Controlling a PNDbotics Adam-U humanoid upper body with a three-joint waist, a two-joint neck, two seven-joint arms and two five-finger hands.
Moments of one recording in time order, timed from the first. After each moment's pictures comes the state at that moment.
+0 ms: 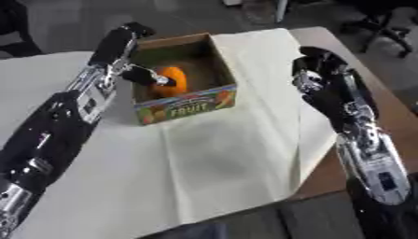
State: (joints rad) left arm -1.00 0.17 -0.17 -0.84 -0.88 0.05 0.13; right arm -0.36 -0.29 0.07 -1.64 -0.11 -0.02 0.00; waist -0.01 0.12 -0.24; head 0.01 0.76
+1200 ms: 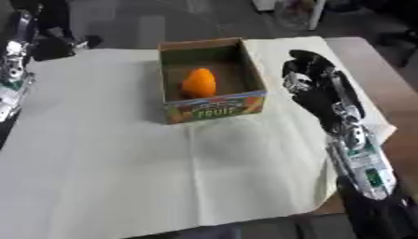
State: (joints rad) left arm -0.81 0.38 -0.12 -1.12 -0.28 0.16 0.17; right arm -0.33 -0.29 0.05 -1.63 -0.11 -0.02 -0.02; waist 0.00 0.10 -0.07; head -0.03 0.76
